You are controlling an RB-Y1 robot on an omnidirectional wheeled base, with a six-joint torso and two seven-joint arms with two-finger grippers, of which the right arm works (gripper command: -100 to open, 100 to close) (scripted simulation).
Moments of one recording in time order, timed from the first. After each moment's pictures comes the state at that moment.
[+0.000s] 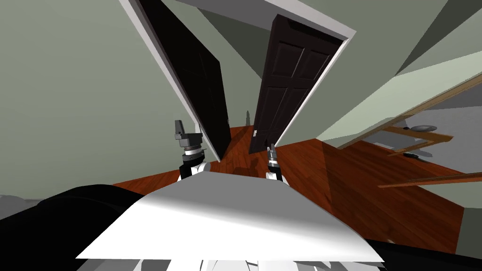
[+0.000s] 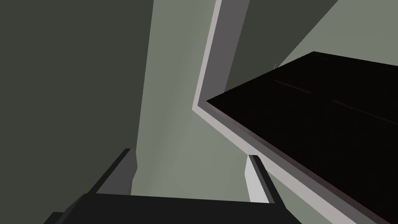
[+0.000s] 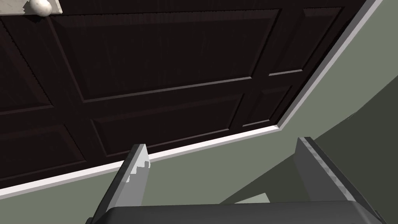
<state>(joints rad) 0.25 -0.14 0.04 -1.52 -0.12 -0.68 0.05</state>
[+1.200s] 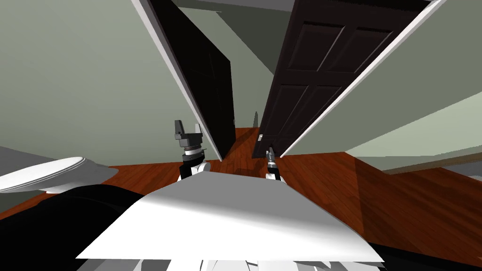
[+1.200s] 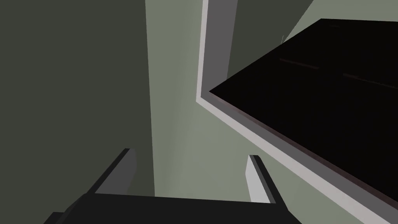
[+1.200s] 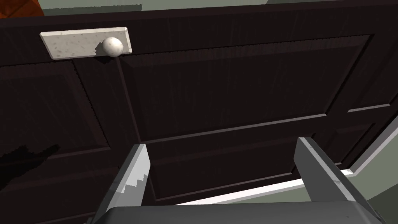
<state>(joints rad) 0.15 -0.17 0.04 -1.23 -0.16 -0.71 0.02</state>
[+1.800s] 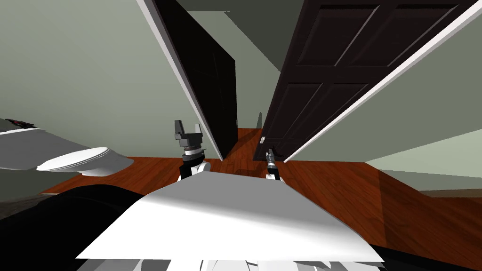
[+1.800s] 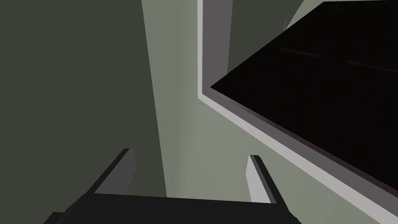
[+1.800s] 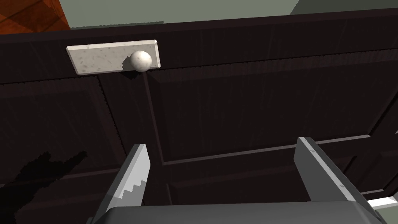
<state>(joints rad) 0.10 -0.18 0.04 -1.10 -0.18 -0.74 0.00</state>
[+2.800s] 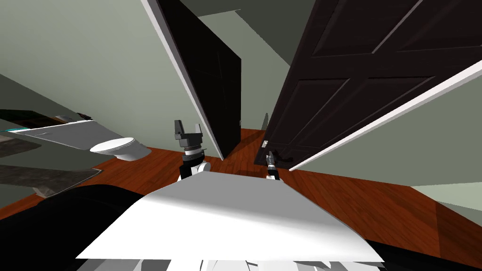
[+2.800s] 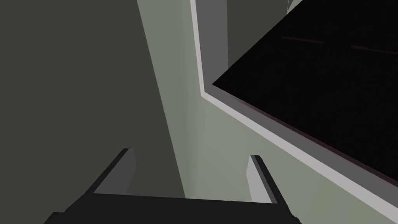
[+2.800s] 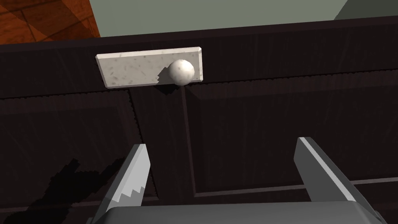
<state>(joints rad) 0.04 -0.19 0.04 -0.91 -0.22 -0.76 -0.02</state>
